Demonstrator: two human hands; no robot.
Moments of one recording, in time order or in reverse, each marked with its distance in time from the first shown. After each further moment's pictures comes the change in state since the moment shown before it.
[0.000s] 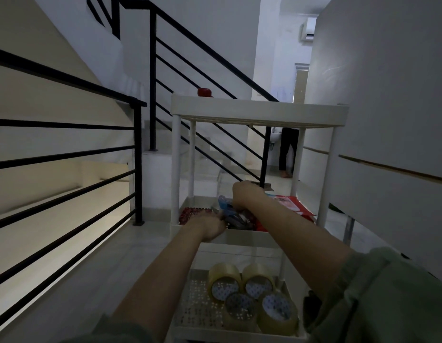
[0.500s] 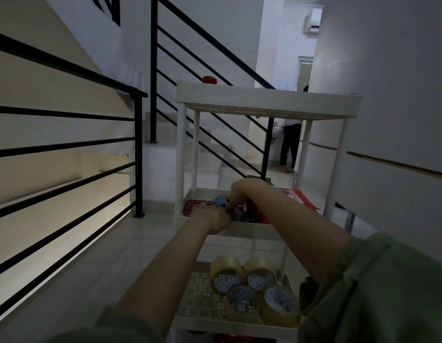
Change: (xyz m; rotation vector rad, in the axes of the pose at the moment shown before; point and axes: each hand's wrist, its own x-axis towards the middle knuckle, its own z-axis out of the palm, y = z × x) left_hand -0.005 0.006 -0.003 0.030 0.007 -0.076; right_hand 0.006 -0.017 -0.002 -0.139 -0.314 -0.008
